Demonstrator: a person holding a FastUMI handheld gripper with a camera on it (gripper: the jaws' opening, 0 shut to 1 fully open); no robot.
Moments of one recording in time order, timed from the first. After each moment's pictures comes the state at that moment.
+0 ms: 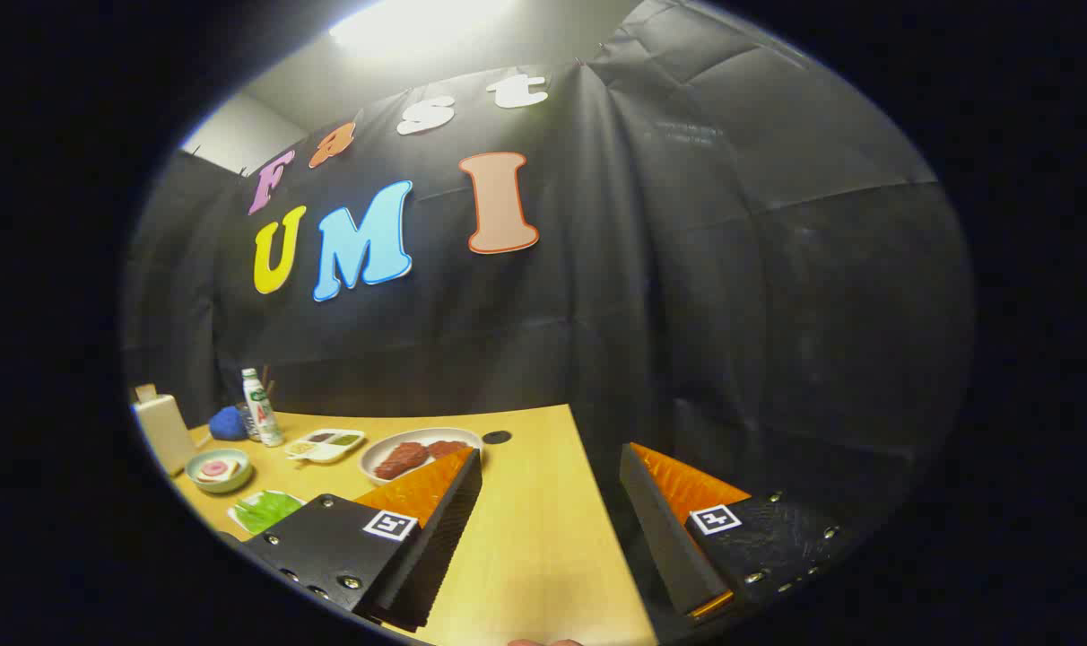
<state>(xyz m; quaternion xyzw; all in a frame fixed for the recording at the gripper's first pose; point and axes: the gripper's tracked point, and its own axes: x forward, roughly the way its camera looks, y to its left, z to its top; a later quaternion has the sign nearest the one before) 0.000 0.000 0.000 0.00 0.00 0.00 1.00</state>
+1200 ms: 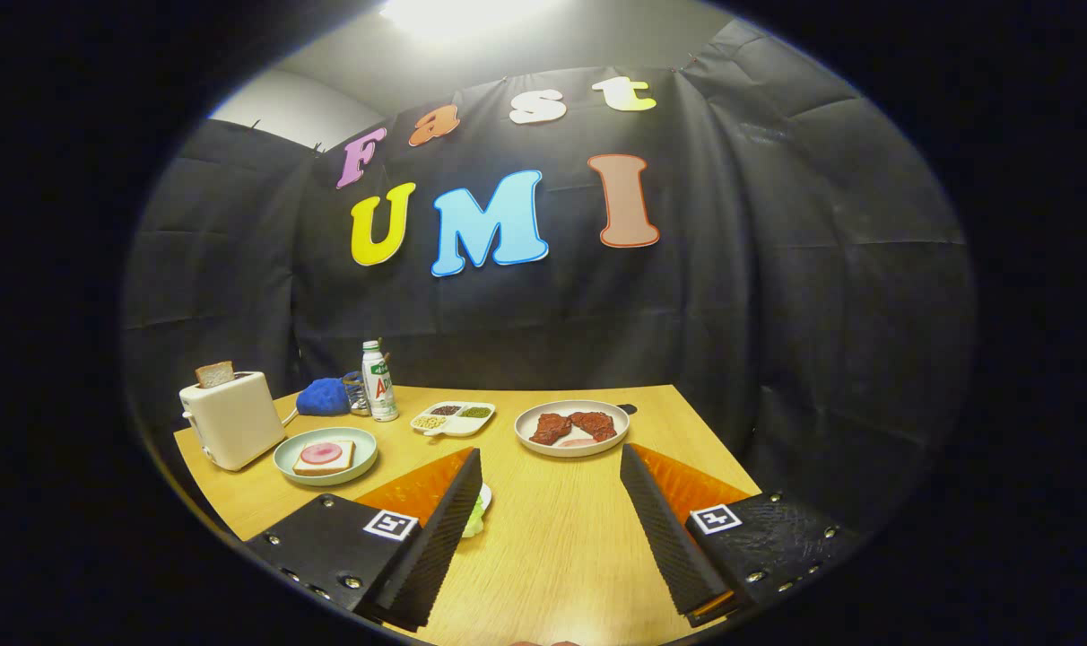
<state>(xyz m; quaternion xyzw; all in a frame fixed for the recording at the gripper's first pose) -0.070 0.164 -0.028 -0.07 0.02 0.07 0.99</state>
